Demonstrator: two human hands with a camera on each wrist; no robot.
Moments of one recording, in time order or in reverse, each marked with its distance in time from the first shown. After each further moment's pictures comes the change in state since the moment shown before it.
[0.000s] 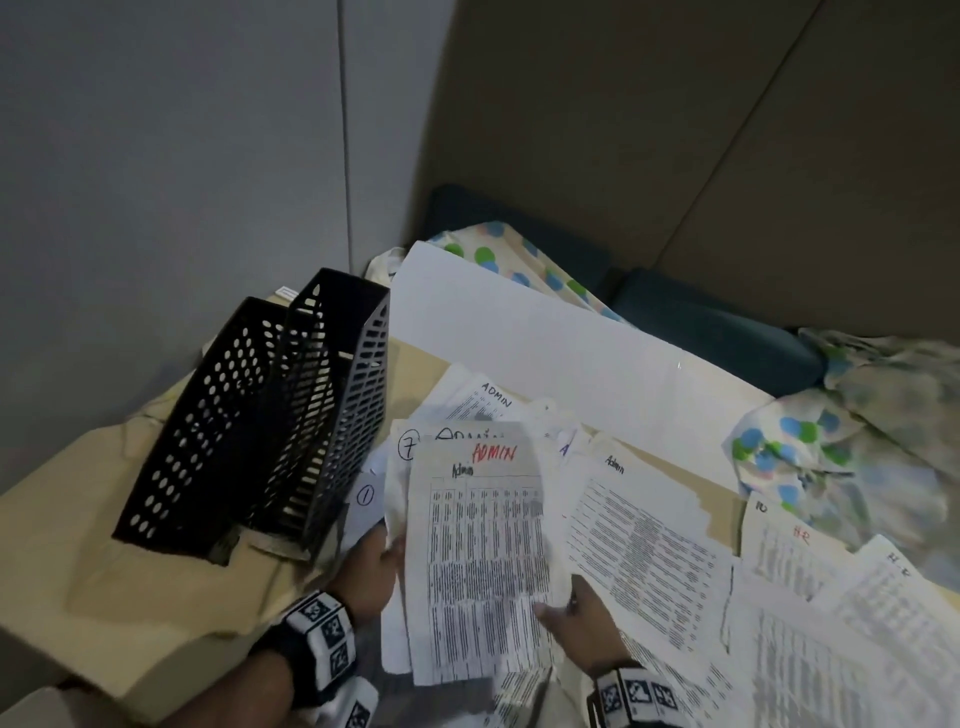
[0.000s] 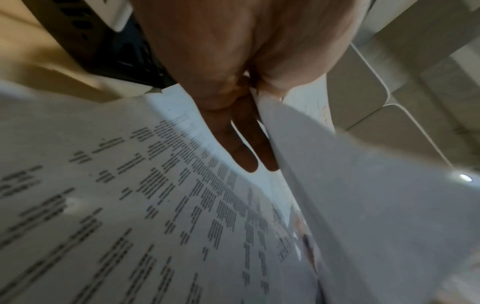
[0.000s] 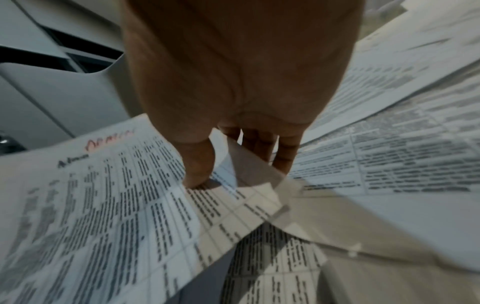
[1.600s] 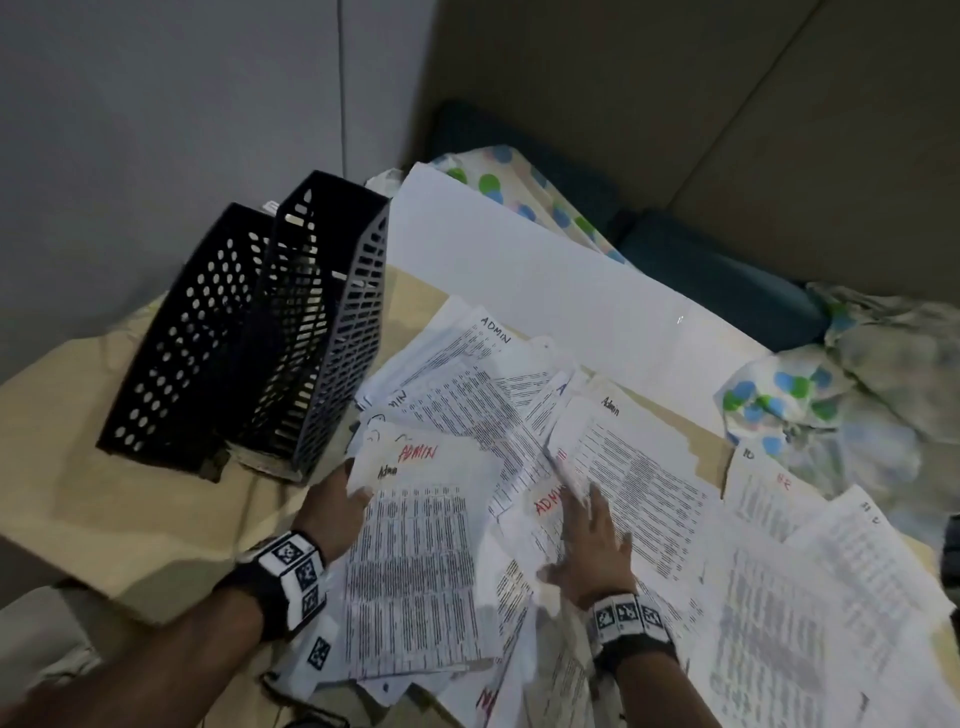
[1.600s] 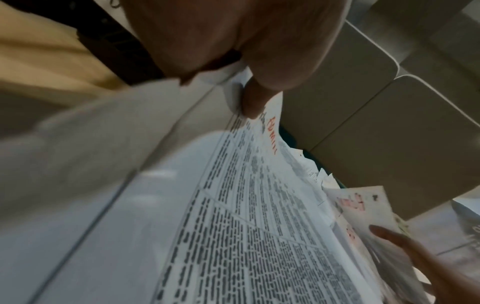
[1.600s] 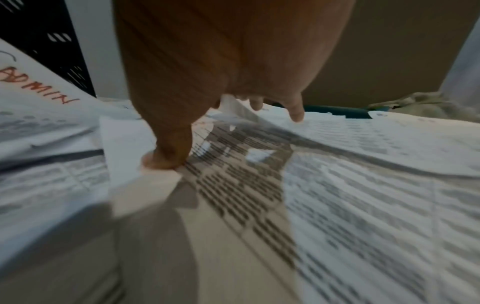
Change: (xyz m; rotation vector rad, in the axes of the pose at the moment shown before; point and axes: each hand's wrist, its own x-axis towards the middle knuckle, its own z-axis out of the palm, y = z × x) left_hand -0.018 -0.011 -0.017 0.117 0.077 -0.114; right_hand 0.007 0.033 -0.014 -0.642 0.037 -0.010
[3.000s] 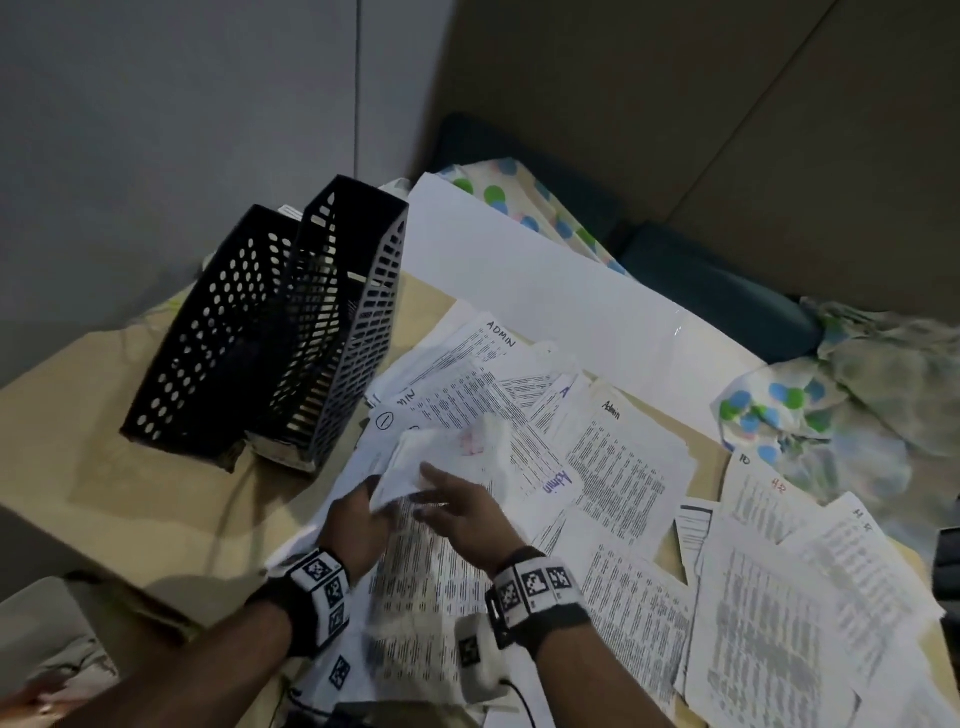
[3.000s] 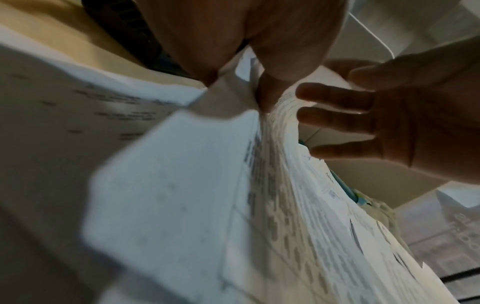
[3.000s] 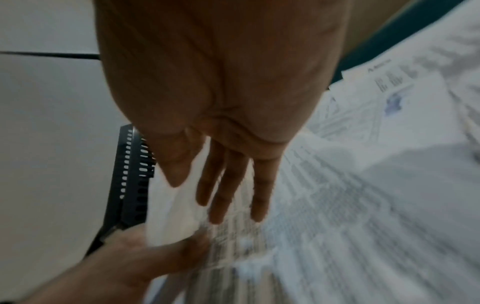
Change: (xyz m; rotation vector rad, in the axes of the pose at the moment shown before) left_hand -0.034 0.000 0.016 -0.082 0.048 0.011; right_hand -0.032 -0.171 -0.038 0.856 -0.306 -0.284
